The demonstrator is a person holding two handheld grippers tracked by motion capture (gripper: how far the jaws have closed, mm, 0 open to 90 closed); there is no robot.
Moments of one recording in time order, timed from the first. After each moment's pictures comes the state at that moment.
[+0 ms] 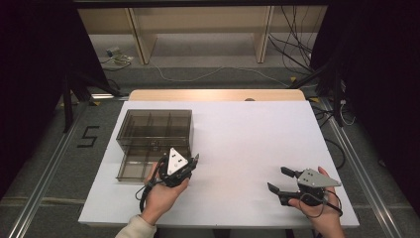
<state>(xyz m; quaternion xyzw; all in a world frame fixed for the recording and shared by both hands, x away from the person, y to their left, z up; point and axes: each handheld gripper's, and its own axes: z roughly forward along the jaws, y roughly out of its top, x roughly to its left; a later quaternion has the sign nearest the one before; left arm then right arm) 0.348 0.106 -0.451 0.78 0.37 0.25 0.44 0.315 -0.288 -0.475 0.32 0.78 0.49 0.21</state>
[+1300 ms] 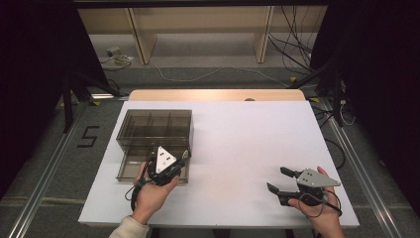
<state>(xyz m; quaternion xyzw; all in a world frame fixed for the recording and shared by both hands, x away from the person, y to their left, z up) 0.349 0.131 -0.448 0.76 0.39 0.27 0.44 0.315 -0.287 -0.475 0.32 0.78 0.49 0.21</state>
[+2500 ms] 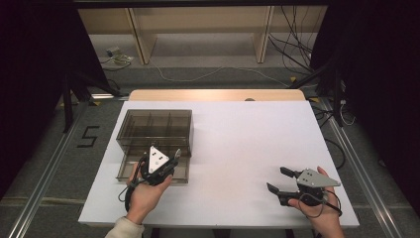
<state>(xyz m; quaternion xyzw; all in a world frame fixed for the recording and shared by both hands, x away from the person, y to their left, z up) 0.348 0.147 -0.447 0.75 0.41 0.28 0.43 0.315 -0.287 -0.475 0.32 0.78 0.49 0.21</state>
